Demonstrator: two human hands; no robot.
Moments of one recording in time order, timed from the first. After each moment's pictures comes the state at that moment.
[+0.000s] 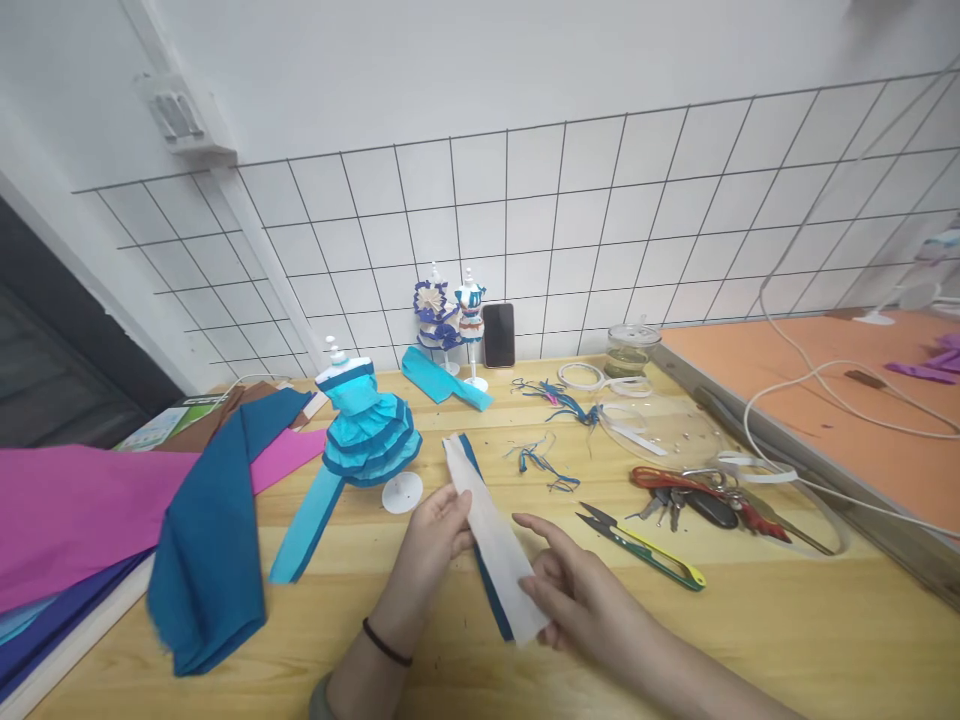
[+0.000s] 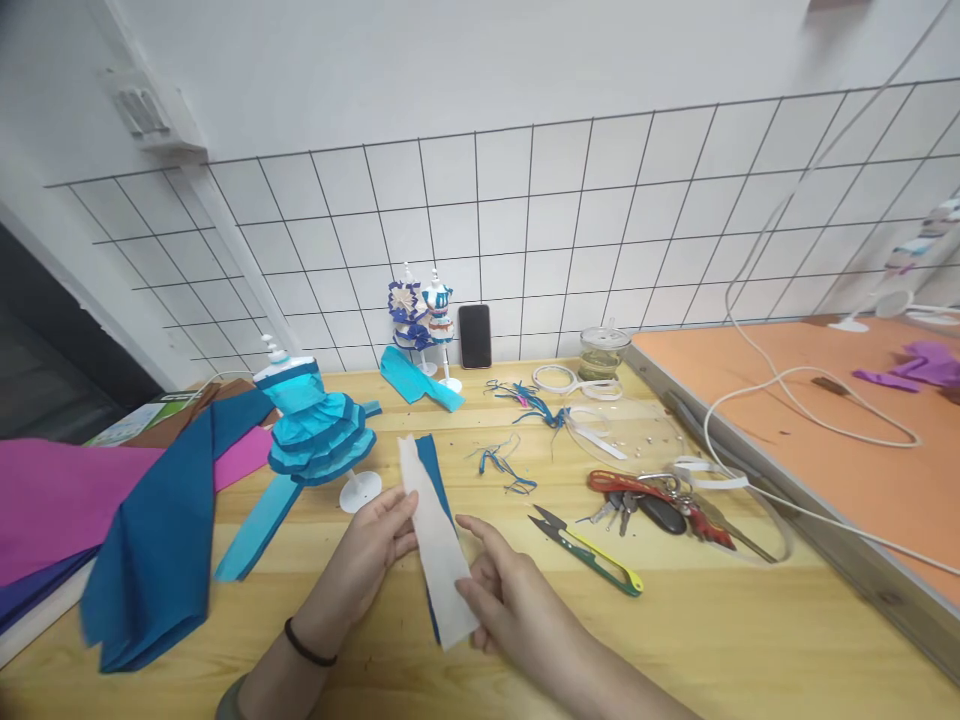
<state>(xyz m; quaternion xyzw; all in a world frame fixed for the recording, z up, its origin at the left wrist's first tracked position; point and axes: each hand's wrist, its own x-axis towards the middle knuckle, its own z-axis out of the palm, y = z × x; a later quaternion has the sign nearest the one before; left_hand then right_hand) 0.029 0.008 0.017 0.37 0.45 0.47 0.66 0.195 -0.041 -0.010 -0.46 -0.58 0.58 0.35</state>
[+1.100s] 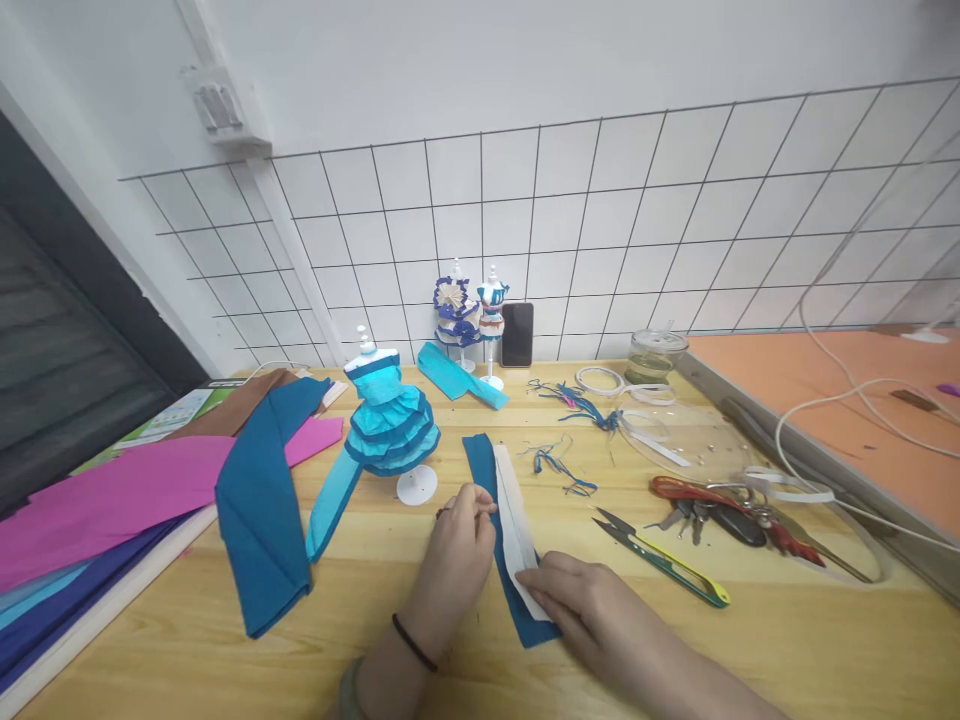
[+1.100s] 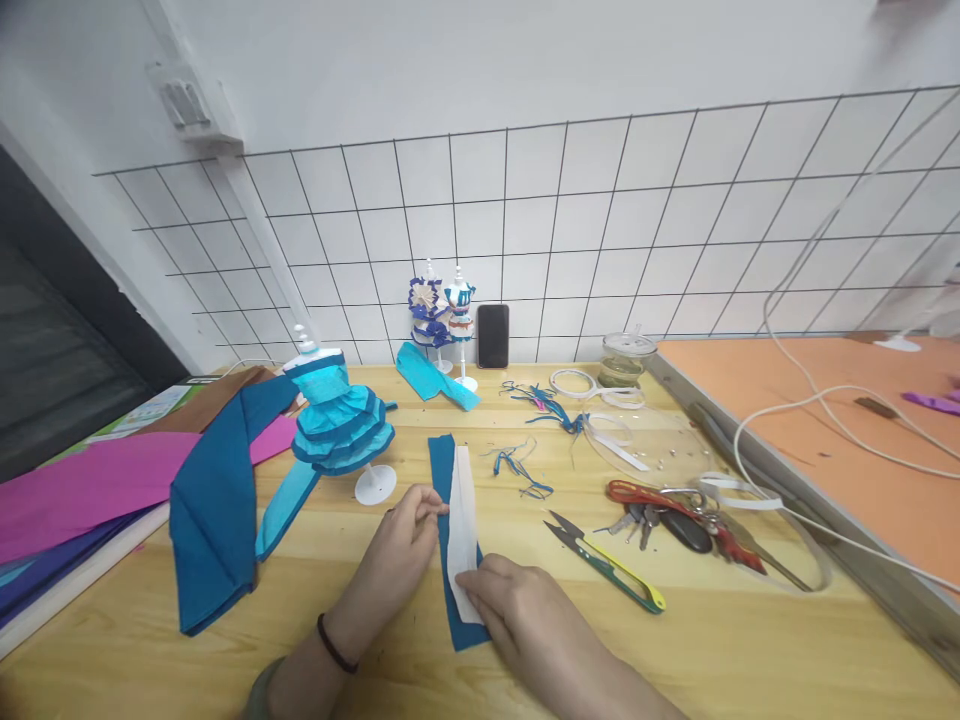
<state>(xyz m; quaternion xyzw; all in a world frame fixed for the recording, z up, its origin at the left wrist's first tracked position) 0.030 0.000 0.006 0.66 0.57 0.37 0.31 0.198 -0.043 0.014 -0.43 -0.85 0.26 0.18</state>
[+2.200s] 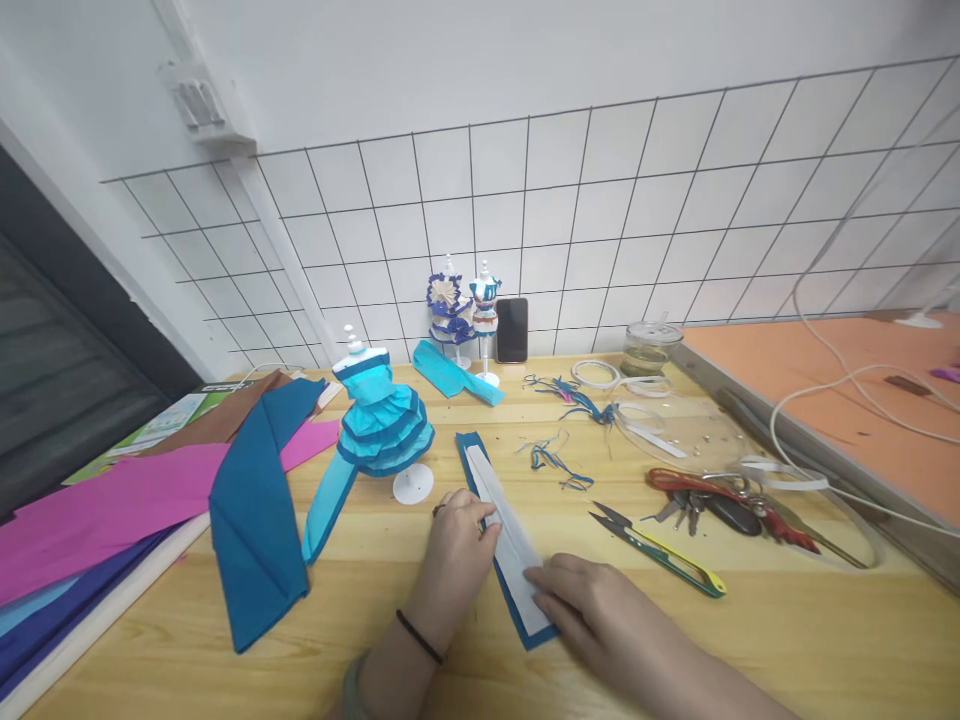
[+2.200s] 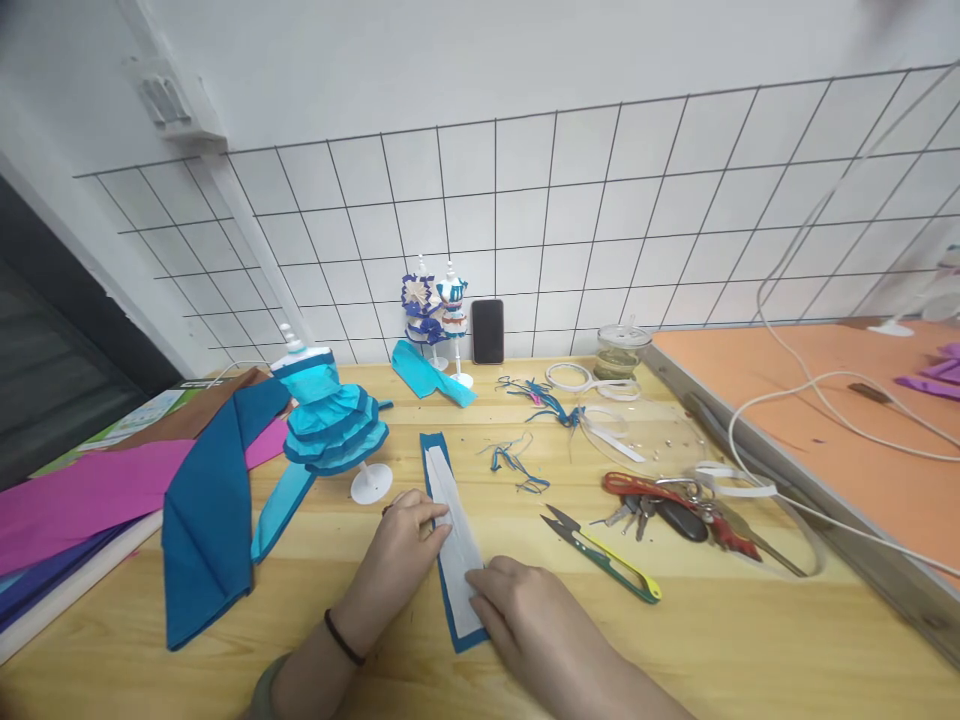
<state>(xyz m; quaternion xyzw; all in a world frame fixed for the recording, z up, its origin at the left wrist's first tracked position) 0.033 0.008 -0.002 0.72 0.59 0.30 0.21 0.201 -0.046 0.013 -0.48 -0.83 0.24 0.15</state>
